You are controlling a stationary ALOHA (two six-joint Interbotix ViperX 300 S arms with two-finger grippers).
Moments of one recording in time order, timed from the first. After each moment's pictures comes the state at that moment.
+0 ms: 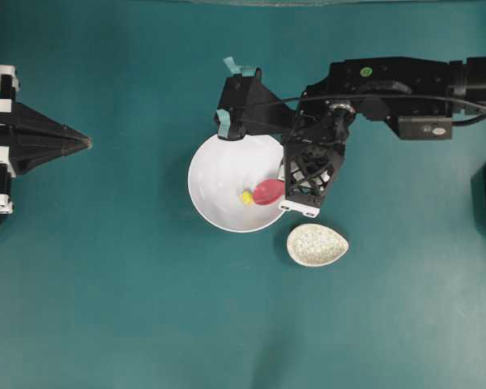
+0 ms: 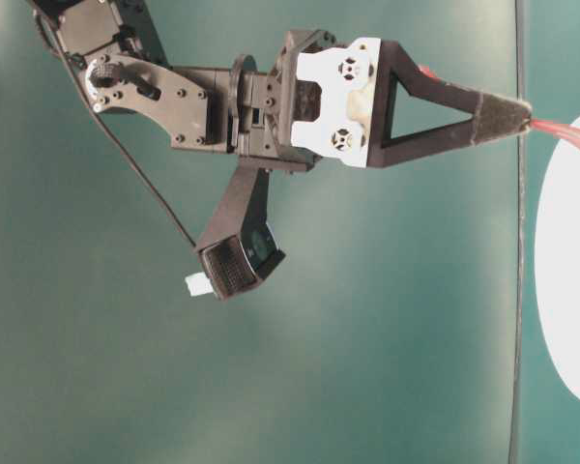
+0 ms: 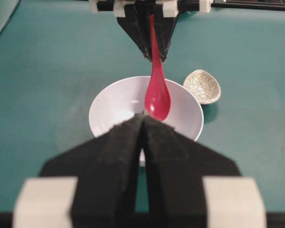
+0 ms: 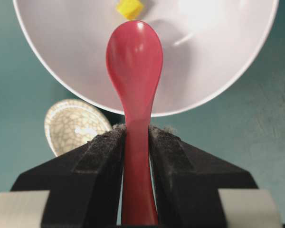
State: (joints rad) left arm 0.06 -0.98 1.17 0.02 -0.05 -0.02; right arm -0.13 0.12 0.20 0.21 1.12 0.06
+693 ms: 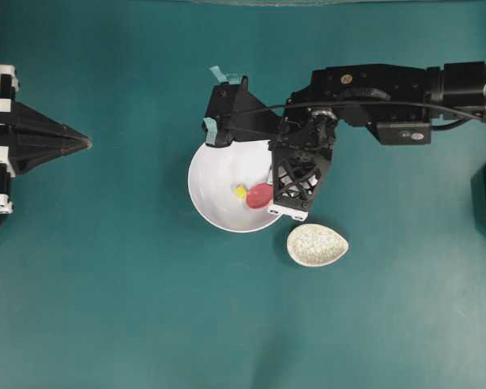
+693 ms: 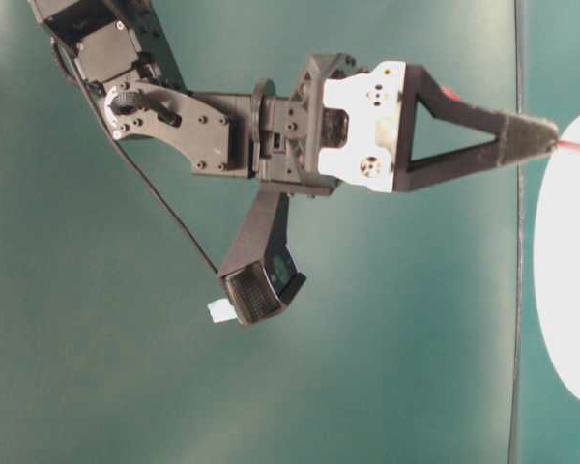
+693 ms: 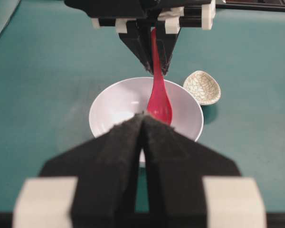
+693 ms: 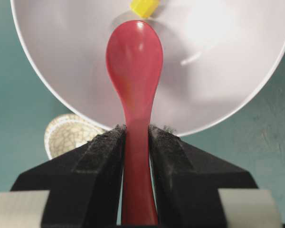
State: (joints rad) left arm 0.06 -0.98 1.16 0.02 -0.05 -0.02; right arm -0.12 0.18 0.16 0.21 1.11 0.06
